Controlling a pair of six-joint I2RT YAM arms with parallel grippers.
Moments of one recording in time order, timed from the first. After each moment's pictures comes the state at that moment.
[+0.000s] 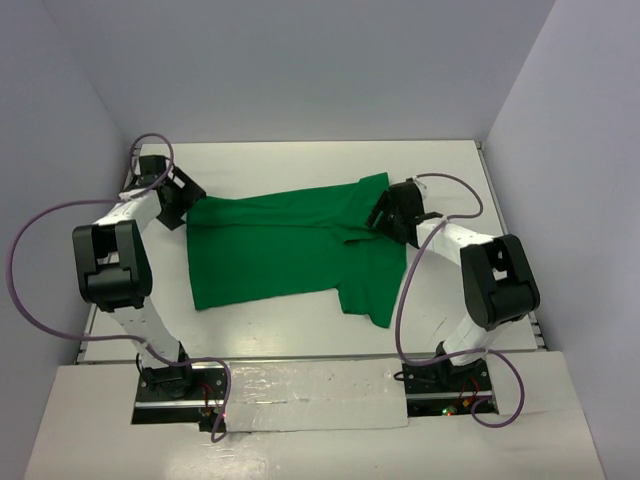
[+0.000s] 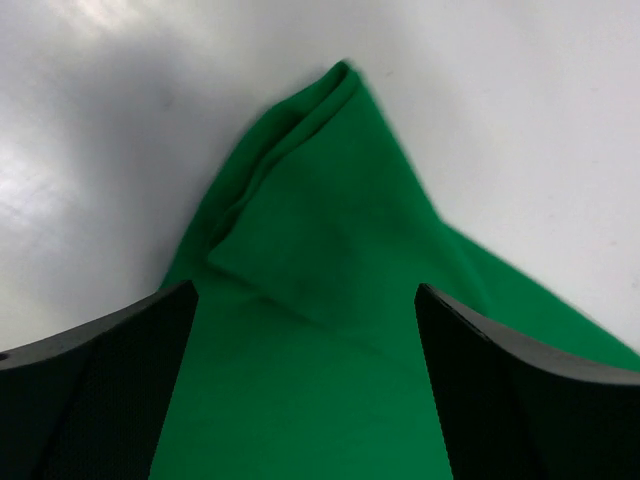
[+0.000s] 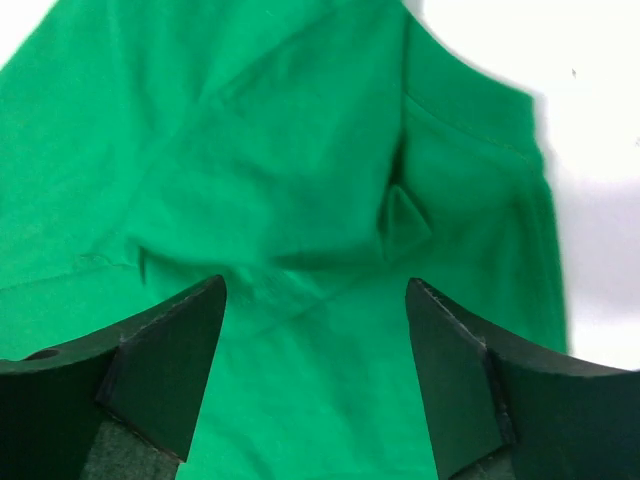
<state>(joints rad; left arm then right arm) 0.10 1.85 1.29 -0.36 0.04 -0.74 0.27 1.64 0.92 -0.07 0.09 0.73</state>
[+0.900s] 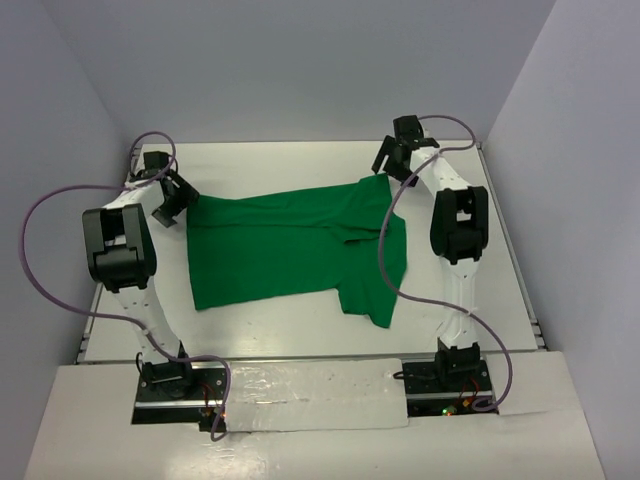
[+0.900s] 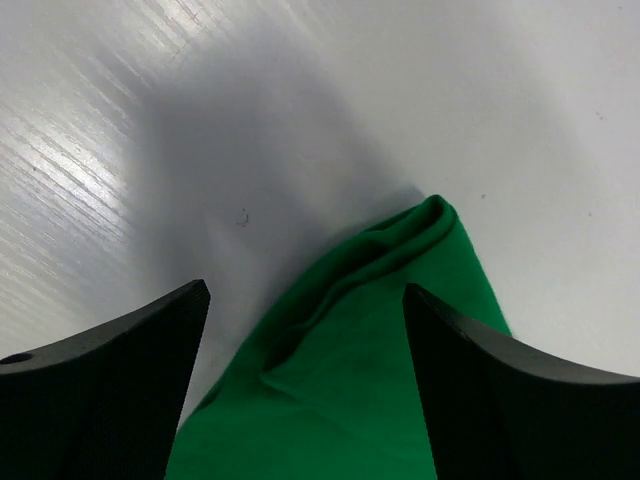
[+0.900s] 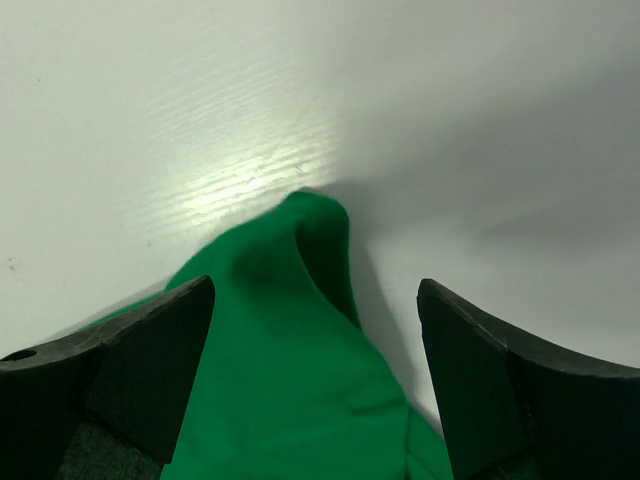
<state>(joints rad) 0.11 2.04 1.44 -0.42 -0.14 -0.72 0.13 2.32 2.00 -0.60 0.10 0.54</state>
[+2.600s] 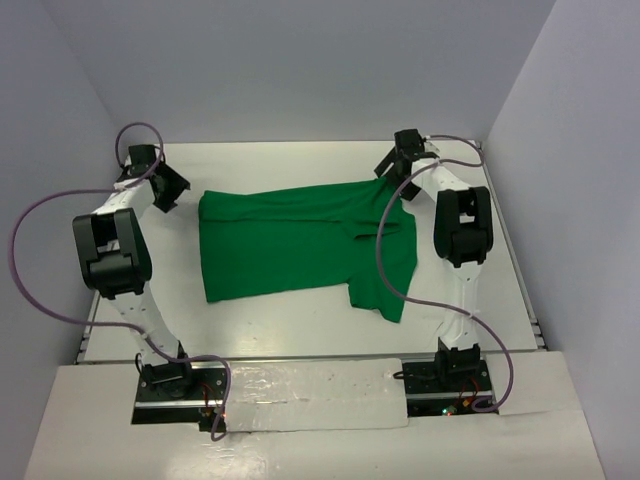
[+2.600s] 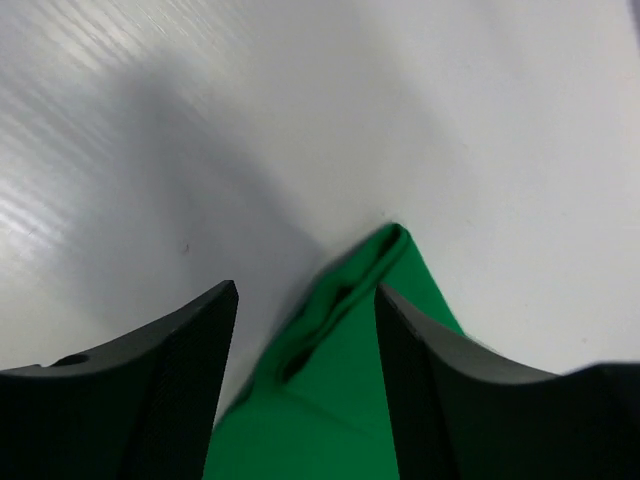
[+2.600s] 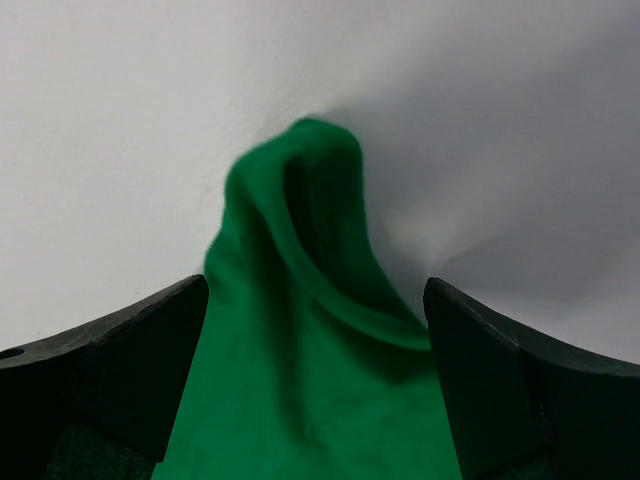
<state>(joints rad) 0.15 1.99 1.45 -0.33 -0.01 -0.75 0.11 2.26 1.79 -0.45 0.18 0.82</state>
